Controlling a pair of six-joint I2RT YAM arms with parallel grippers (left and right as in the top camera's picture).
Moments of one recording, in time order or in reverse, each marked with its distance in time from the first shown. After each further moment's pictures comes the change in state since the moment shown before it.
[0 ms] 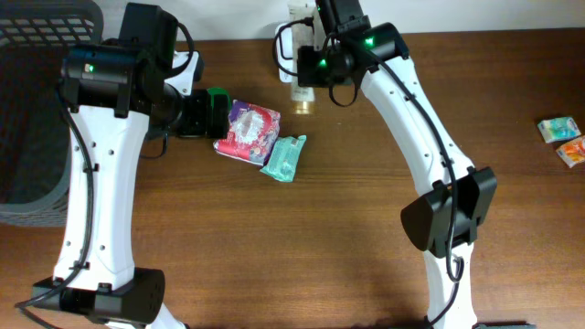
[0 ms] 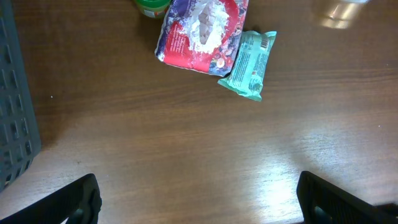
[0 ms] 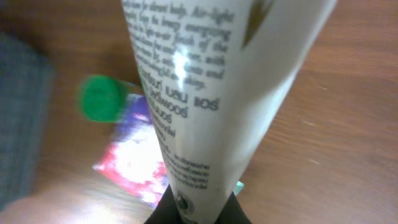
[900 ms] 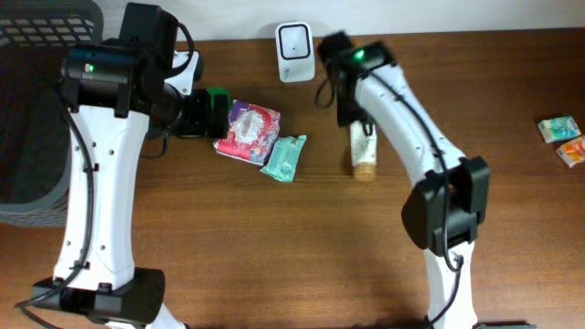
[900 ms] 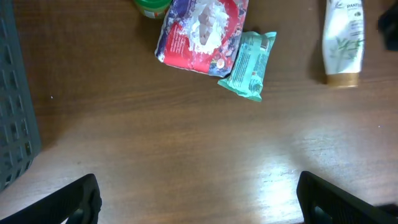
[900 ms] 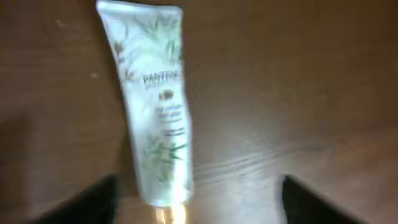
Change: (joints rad) left arm 0.000 0.000 0.000 0.000 0.000 0.000; right arm -0.024 0.006 -0.137 -0.329 0.558 0.139
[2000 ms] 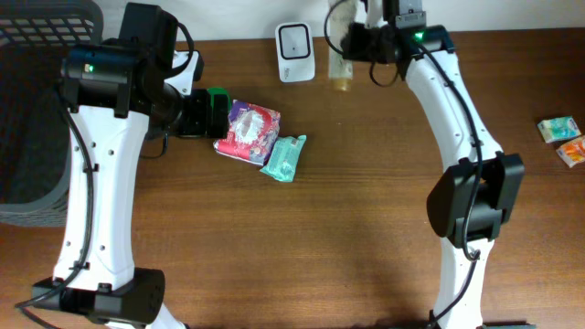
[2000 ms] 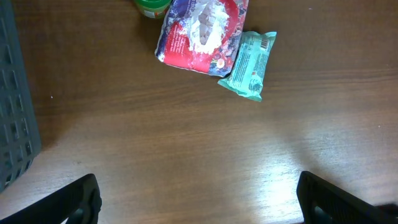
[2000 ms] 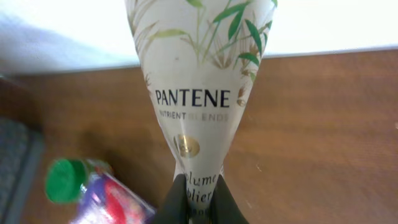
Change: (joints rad) left arm 0.000 0.000 0.000 0.000 0.000 0.000; right arm -0.183 -0.006 -0.035 0.742 -0.709 -0.170
